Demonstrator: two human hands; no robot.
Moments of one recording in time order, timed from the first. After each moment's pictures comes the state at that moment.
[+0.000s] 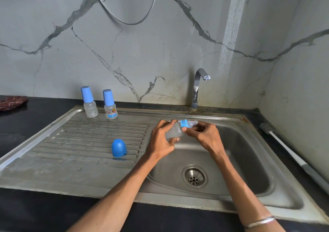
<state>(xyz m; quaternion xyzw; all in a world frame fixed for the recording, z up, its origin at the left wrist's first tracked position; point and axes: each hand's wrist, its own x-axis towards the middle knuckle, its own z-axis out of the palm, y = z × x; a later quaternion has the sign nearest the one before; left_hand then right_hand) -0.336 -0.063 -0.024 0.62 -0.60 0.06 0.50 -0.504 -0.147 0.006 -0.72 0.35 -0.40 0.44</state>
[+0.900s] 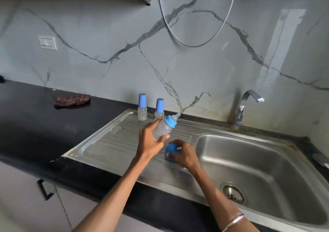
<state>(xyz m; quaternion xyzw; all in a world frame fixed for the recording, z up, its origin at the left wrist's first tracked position) -0.190 0.084 0.009 0.68 -0.46 0.09 0.57 -0.317 -0.027 -0.024 -0.86 0.31 -0.23 0.35</state>
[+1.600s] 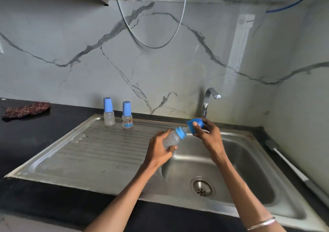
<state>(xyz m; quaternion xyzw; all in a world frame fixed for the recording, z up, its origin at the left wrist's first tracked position) -0.301 -0.007 -0.002 0.65 -0.55 0.02 0.53 -0.468 -0.114 0.047 -0.67 0.29 -0.48 0.49</state>
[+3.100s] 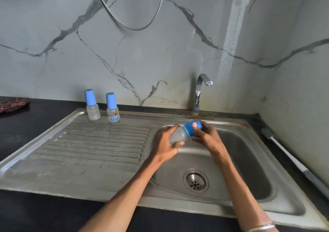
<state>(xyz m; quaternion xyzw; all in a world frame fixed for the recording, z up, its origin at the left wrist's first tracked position) -0.339 -0.064 -0.018 0.63 -0.60 -0.03 0.49 -0.501 -0.145 0.011 -0.64 0.34 -0.39 0.56</state>
